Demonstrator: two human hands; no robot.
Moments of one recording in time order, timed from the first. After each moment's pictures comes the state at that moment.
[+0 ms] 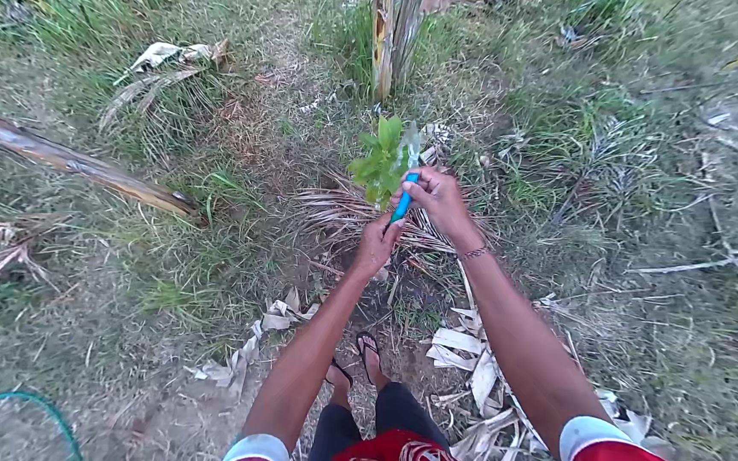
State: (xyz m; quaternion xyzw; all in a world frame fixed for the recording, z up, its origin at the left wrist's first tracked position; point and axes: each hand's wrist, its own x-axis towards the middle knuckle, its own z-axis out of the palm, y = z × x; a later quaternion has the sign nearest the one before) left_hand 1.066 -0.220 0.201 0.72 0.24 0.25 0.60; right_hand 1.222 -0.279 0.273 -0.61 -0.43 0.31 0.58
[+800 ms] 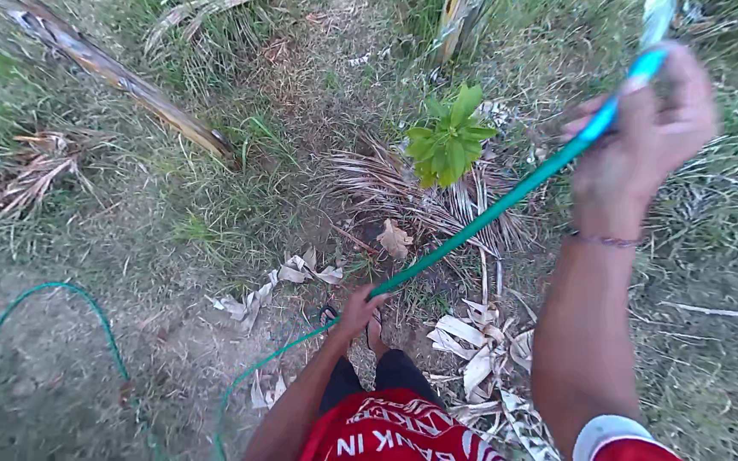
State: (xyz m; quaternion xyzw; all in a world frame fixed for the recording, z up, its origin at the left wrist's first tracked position) left_hand 0.854 -0.330 0.096 0.71 0.43 0.09 0.55; right_hand 1.248 -0.295 0.354 -0.57 -0.39 0.12 0.71
